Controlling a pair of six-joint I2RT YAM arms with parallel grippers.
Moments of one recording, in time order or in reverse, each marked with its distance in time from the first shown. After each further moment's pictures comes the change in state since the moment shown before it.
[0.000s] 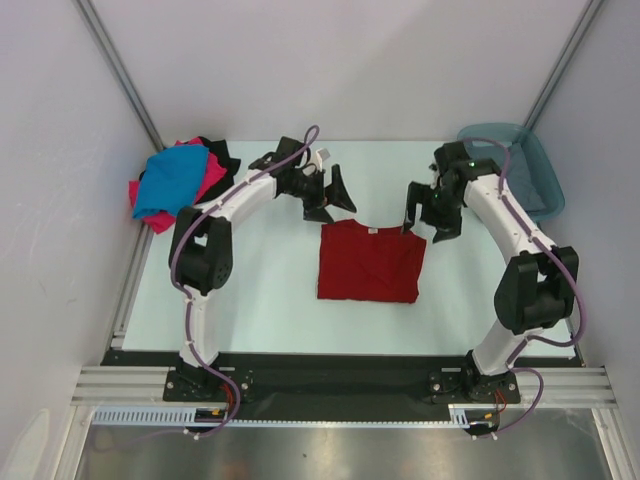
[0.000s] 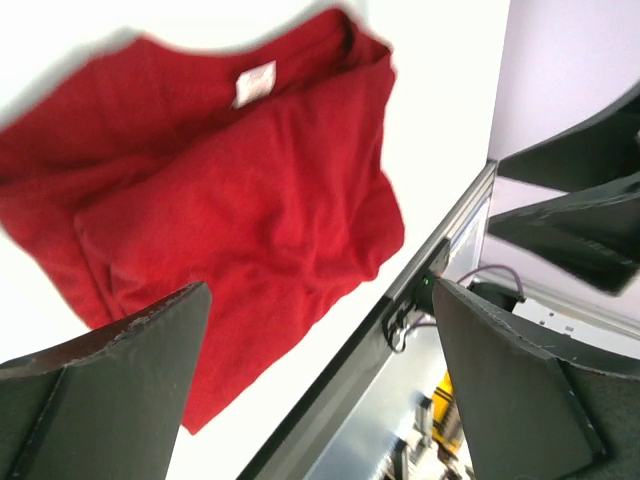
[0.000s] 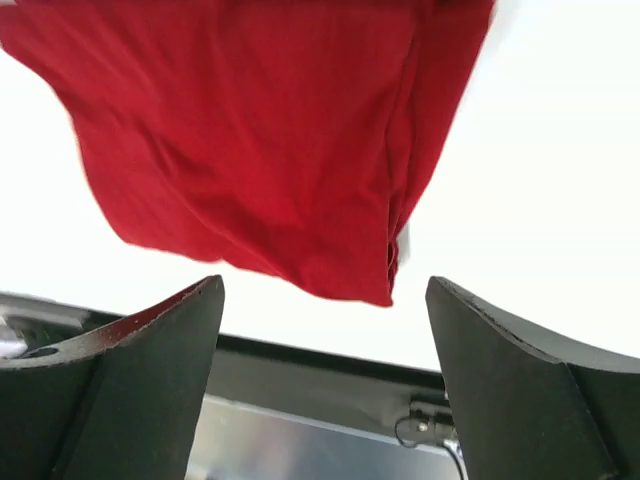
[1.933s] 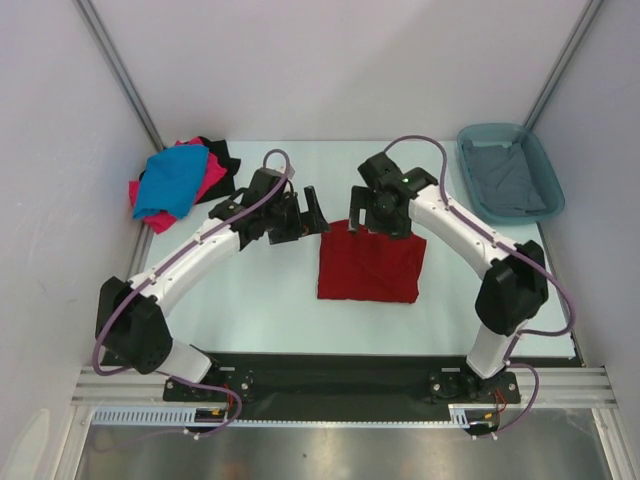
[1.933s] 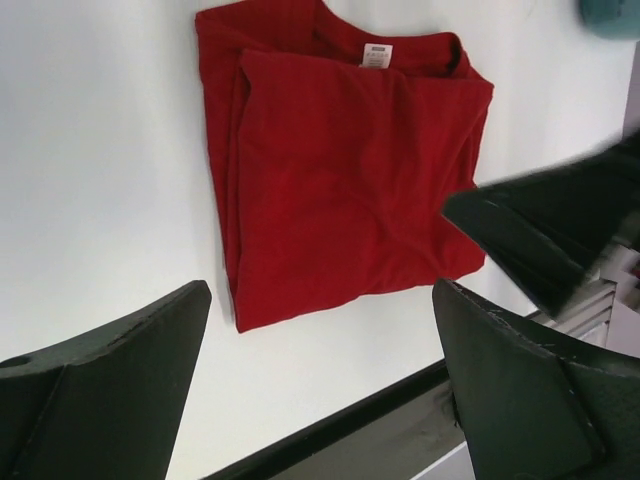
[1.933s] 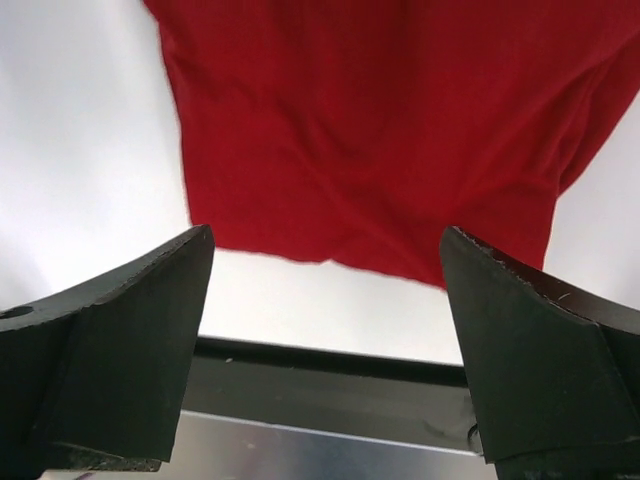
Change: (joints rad) left arm -0.128 -0.638 -0.507 0.043 -0.616 -0.130; right arm 0.397 0.044 0.119 0.097 0.320 0.286
